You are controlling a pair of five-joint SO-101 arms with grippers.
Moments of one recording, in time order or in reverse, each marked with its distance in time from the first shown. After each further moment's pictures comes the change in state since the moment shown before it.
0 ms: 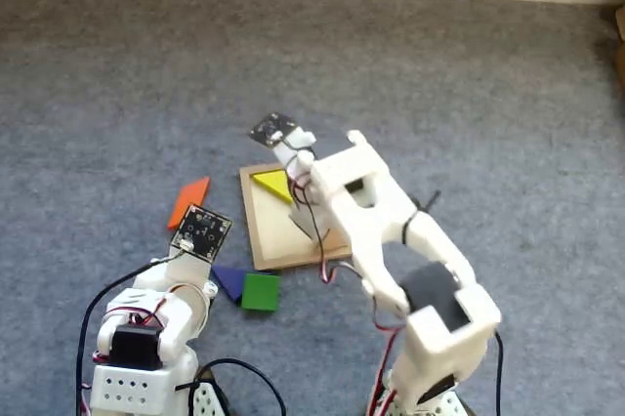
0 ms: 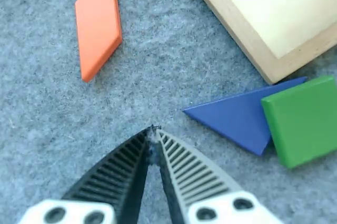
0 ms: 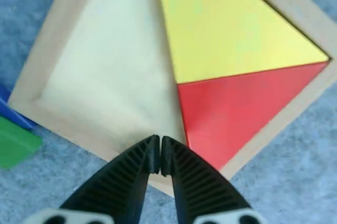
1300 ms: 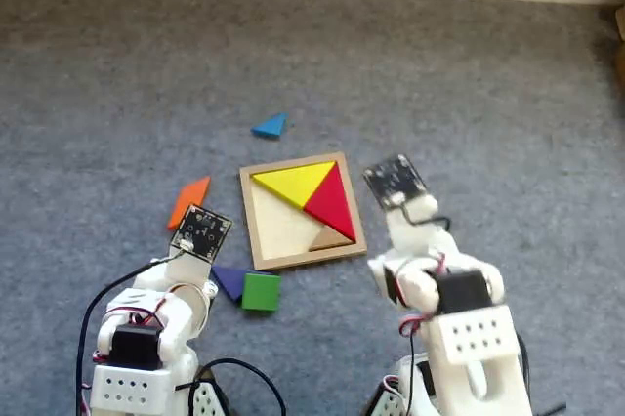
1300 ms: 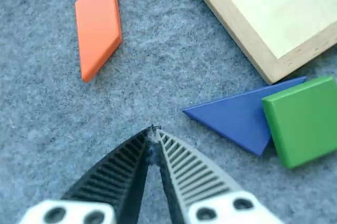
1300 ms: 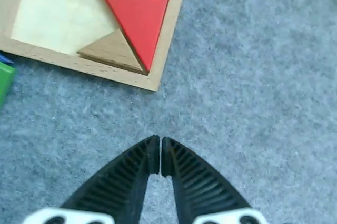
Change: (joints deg) left arm 0.0 0.0 0.0 0.0 0.0; right arm 17.0 -75.2 48.4 3.5 -4.7
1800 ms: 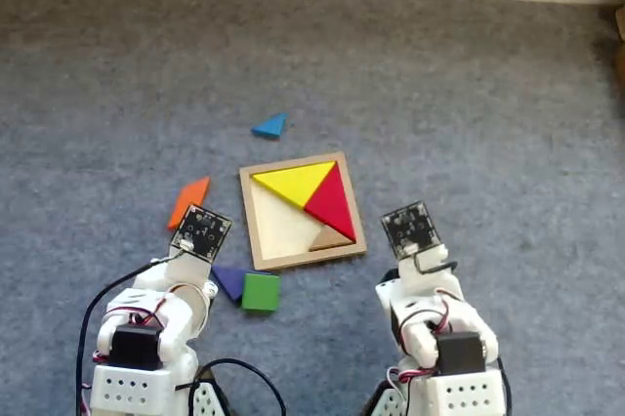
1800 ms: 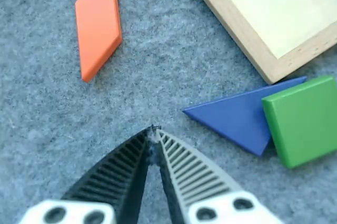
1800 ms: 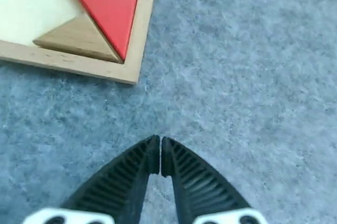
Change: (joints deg) left arm 0.0 0.0 0.0 0.0 0.0; right arm 4.1 -34.9 28.9 -3.2 0.0
